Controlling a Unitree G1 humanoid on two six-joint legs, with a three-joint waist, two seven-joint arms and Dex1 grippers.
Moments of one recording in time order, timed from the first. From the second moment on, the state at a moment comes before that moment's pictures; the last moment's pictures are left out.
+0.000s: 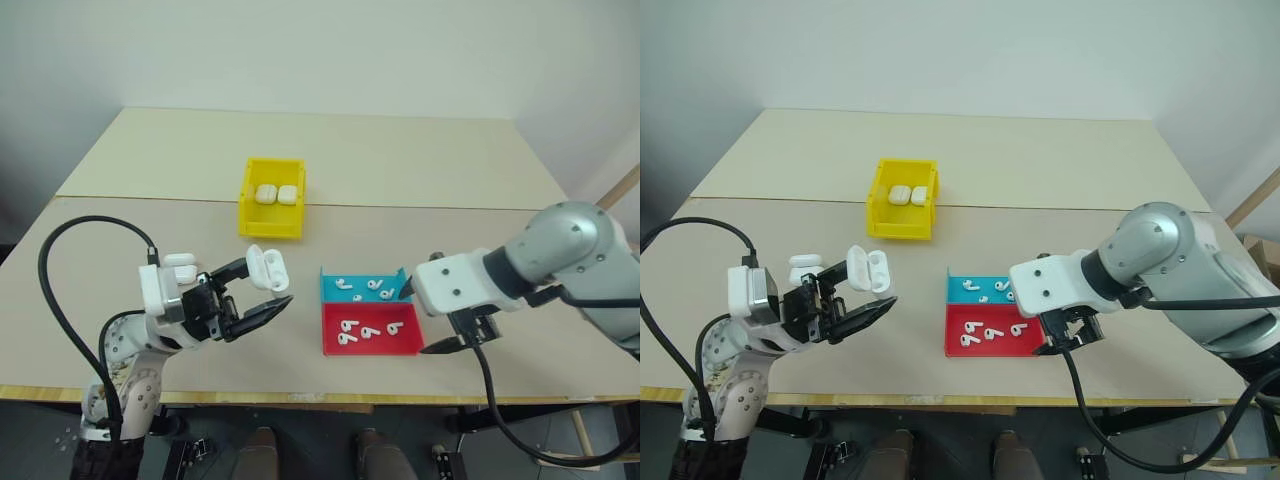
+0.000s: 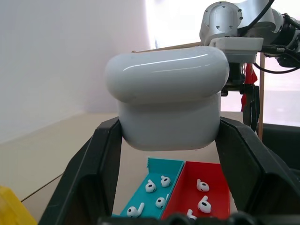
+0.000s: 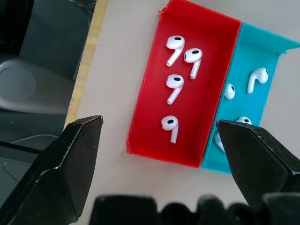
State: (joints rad) left arm -0.07 0.42 0.14 -0.33 -0.66 -0.02 -1.11; right arm -0.83 -1.13 0.47 -0.55 0.17 0.63 1.46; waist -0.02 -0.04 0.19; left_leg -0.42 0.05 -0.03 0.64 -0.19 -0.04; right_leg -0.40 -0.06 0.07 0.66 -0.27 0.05
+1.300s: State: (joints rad) left arm -0.03 0.45 0.12 -0.29 -0.60 -0.09 -1.15; right arm -0.85 -0.84 0.70 -0.23 -0.29 0.32 1.50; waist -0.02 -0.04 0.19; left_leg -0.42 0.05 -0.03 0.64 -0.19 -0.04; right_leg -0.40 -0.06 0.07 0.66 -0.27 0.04
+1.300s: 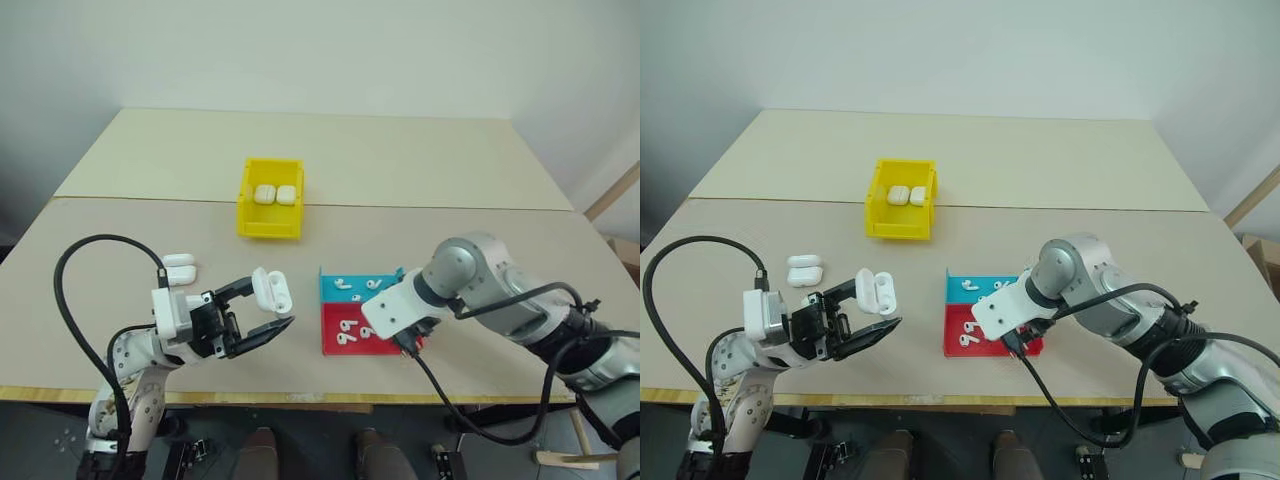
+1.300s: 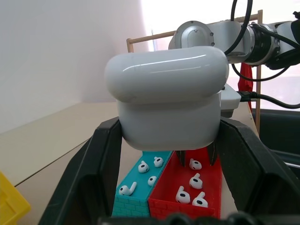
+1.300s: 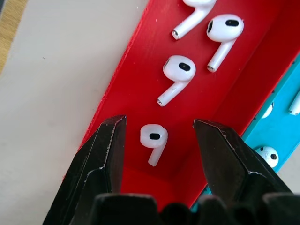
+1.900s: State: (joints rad) left arm -0.03 0.46 0.12 -0.29 -0.59 -0.09 -1.15; right arm -0.85 -0.81 0.70 -0.19 -0.37 0.22 1.52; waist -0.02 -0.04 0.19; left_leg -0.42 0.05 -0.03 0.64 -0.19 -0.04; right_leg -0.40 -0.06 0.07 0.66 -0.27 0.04
